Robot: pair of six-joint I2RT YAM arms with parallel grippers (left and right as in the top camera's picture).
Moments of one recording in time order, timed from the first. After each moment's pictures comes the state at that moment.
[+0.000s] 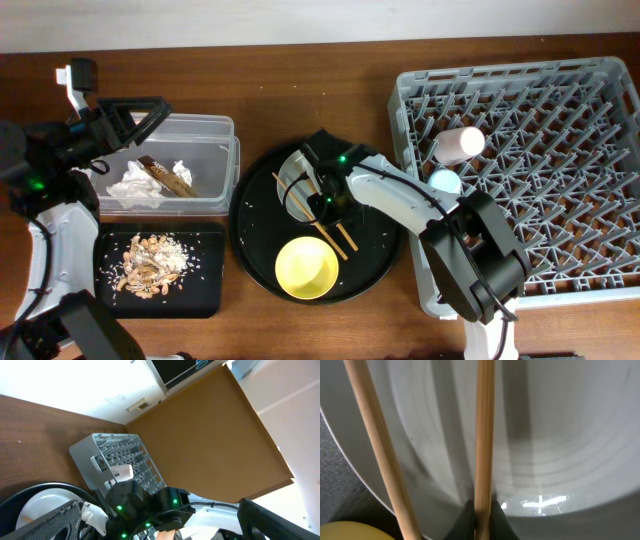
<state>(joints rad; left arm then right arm) 0.44 1.58 1.07 0.83 1.56 -1.31 0.62 2.06 1.44 -0.83 -0.13 0.11</state>
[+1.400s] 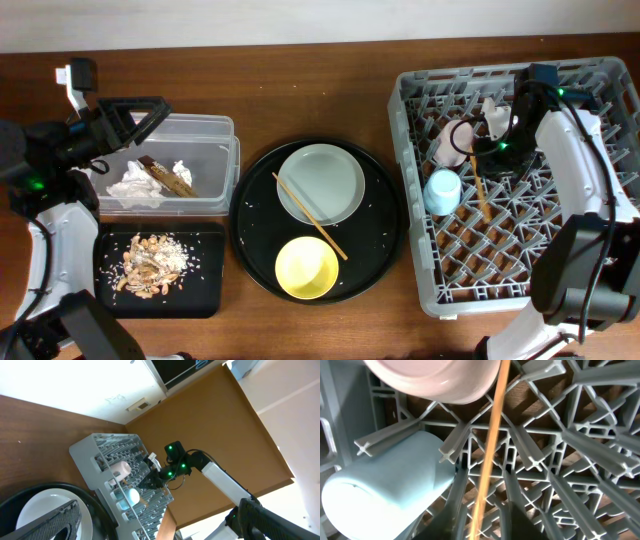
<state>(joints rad) 0.44 1.58 1.07 0.83 1.56 -1.31 -0.17 1.86 1.55 -1.18 -0.09 -0.27</state>
